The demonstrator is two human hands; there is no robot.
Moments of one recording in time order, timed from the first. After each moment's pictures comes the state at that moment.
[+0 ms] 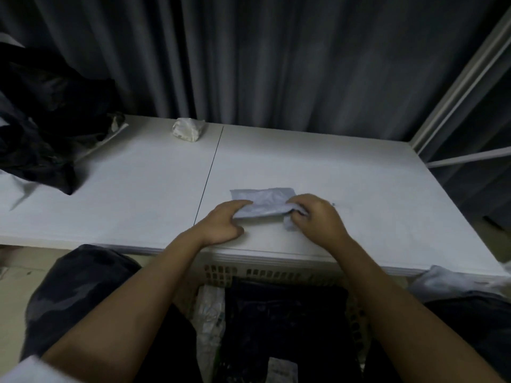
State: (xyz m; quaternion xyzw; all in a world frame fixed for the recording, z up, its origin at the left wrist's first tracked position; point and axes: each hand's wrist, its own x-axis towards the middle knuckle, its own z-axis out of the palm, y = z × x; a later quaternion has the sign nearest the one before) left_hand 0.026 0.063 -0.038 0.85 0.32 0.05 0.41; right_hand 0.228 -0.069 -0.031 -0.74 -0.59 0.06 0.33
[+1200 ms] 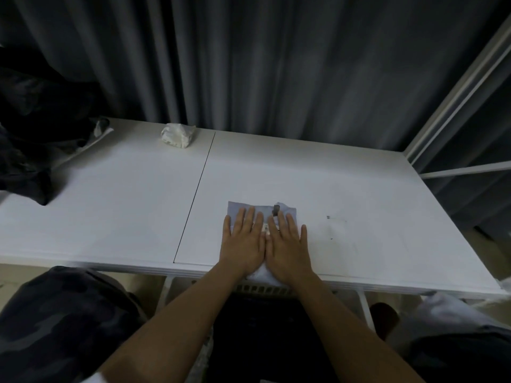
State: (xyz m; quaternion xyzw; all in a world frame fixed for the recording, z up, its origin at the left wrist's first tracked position) left_hand 0.092 0.026 -0.085 0.92 0.38 0.02 0.11; right_hand 0.190 -0.048 -0.089 -0.84 -0.53 0.07 0.08
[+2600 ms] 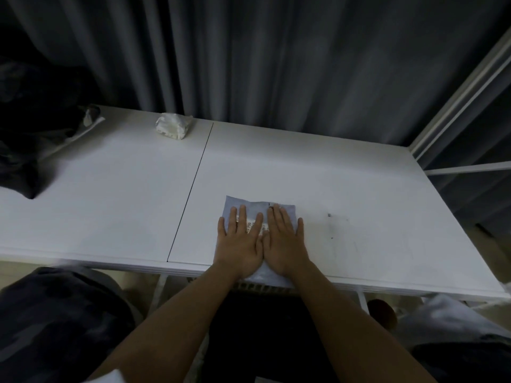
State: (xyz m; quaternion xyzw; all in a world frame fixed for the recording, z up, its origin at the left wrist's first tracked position) left_hand 0.096 0.030 -0.106 0.91 0.39 0.01 0.11; right_hand 0.209 -0.029 -0.104 -0.83 -0.55 0.09 0.03
